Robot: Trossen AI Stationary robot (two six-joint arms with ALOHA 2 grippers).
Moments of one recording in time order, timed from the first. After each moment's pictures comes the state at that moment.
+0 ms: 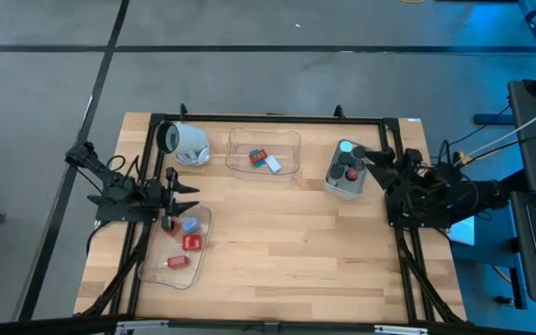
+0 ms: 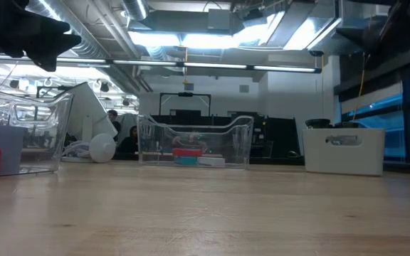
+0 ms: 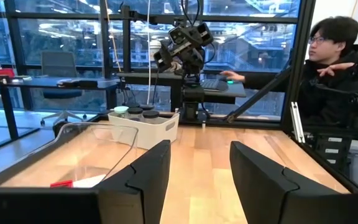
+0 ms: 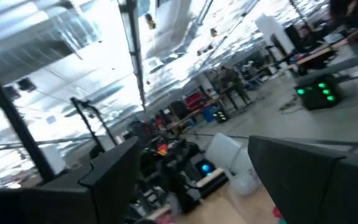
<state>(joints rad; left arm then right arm) -0.61 0.02 0.01 0.13 -0.71 0.02 0.11 0.00 0.16 0.21 0.38 0.46</state>
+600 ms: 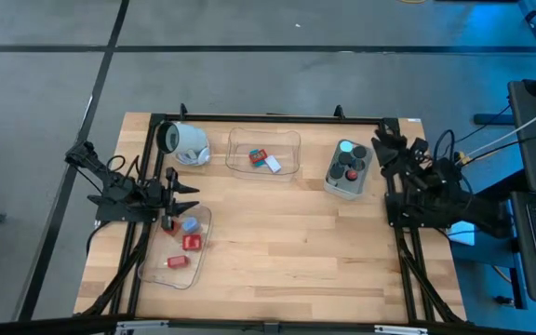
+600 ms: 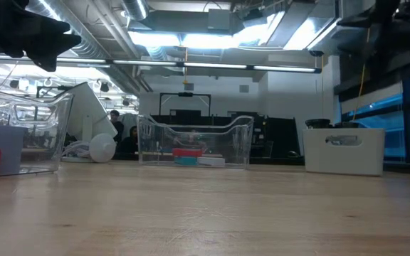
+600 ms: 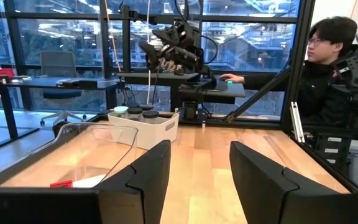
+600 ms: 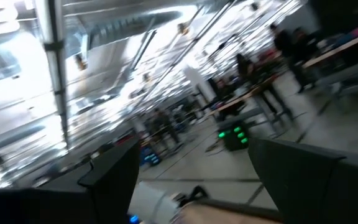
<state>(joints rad) -0.61 0.02 0.01 0.13 -0.71 0.02 -0.25 0.00 0.16 0.19 0.38 0.46</state>
